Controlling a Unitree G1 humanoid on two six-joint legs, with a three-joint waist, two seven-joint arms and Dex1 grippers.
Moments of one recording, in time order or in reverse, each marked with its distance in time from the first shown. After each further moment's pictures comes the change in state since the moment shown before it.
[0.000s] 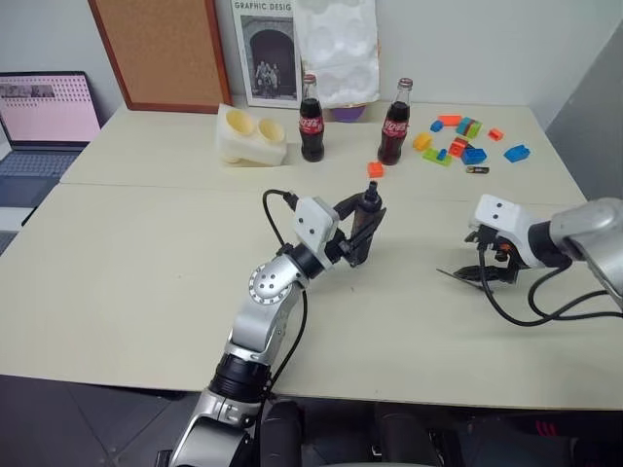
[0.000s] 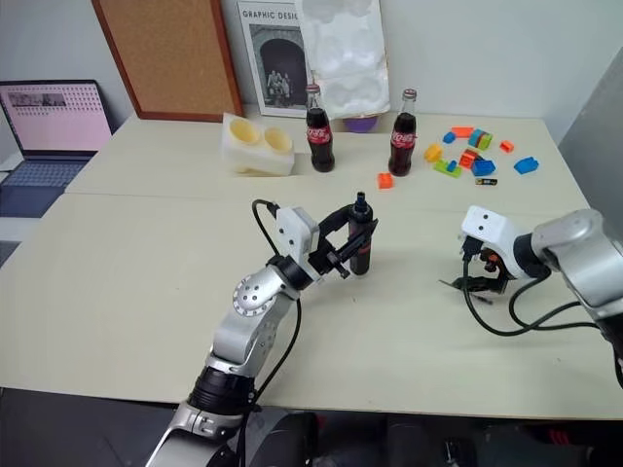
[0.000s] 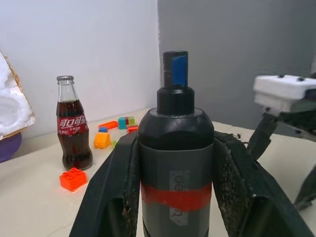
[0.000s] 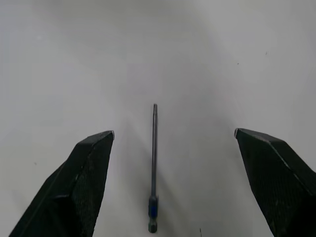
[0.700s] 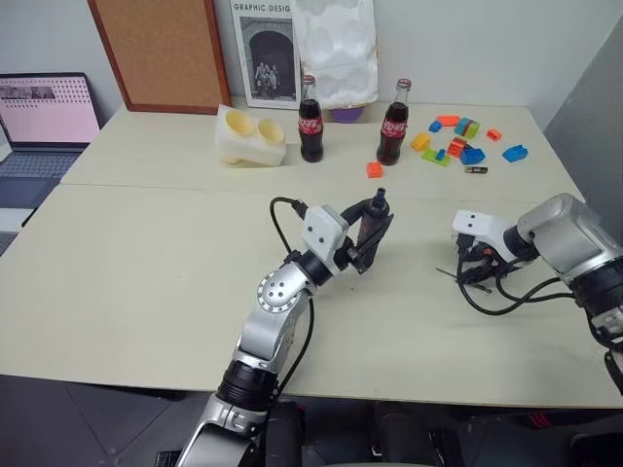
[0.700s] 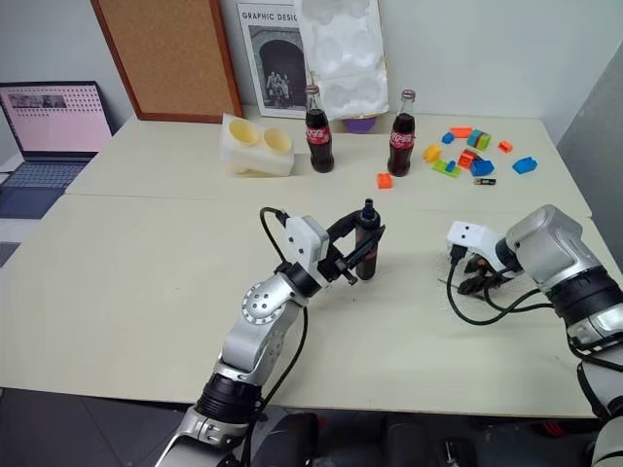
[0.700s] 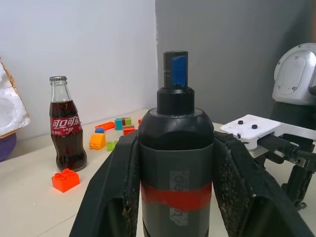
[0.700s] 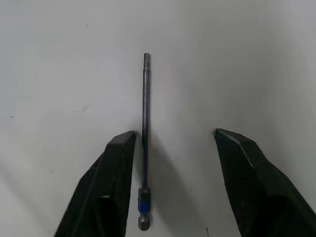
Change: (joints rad) left arm 0.010 -0.029 -0.019 0.010 0.036 -0.031 0.028; right arm -0.150 0.181 0.140 0.334 -0.271 -0.079 0.167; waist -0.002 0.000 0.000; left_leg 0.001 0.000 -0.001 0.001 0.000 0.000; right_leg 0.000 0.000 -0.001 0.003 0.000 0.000
